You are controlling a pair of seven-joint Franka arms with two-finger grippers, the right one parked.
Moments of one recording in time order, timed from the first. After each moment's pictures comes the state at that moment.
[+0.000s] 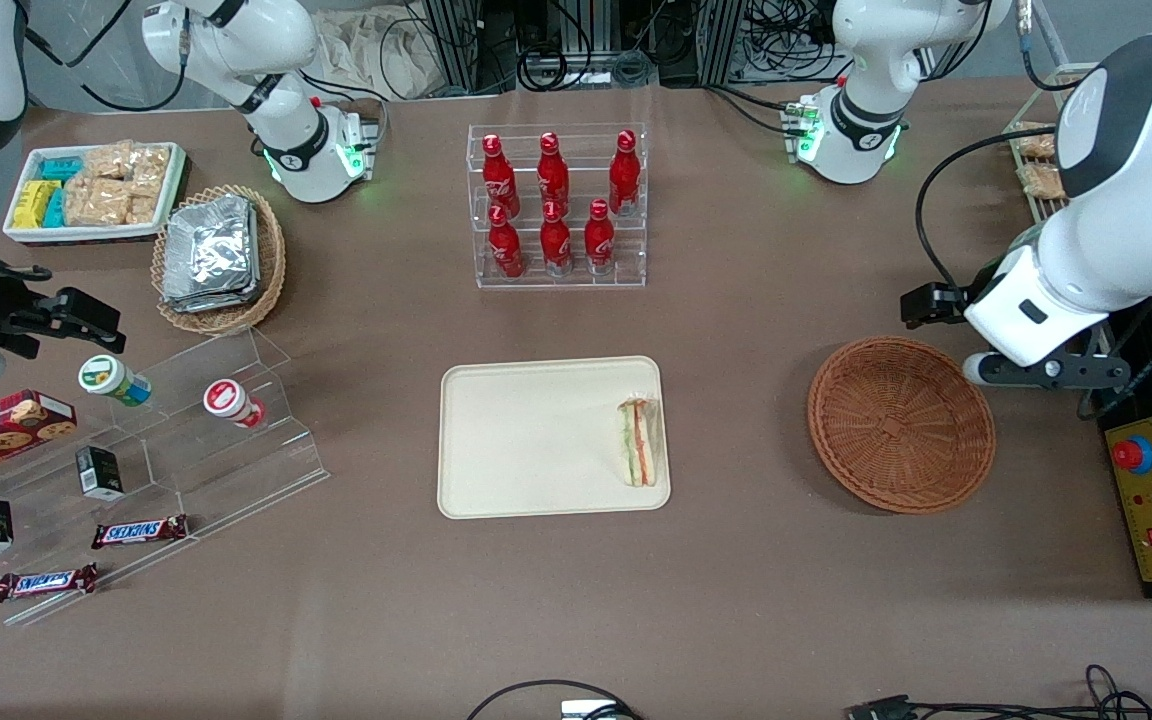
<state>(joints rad) 0.12 0.18 -0.35 -1.47 0.05 1.44 -0.17</state>
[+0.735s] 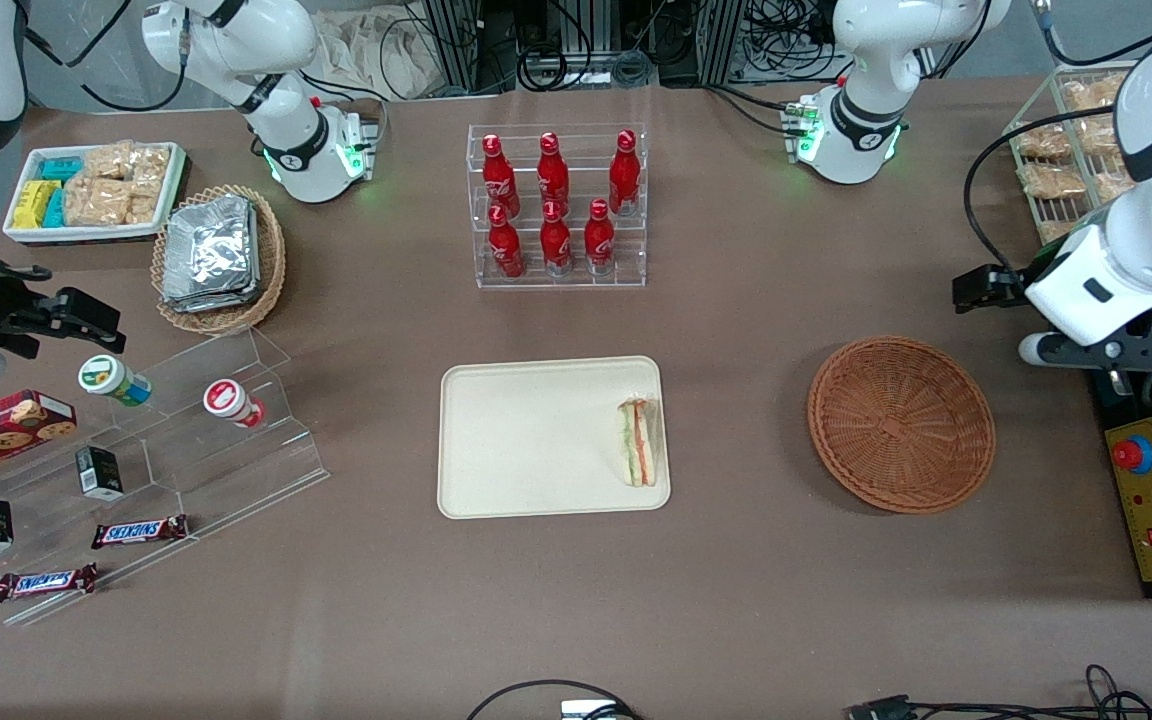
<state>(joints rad) 0.13 0.09 -0.24 -1.59 0.05 1.47 -0.01</state>
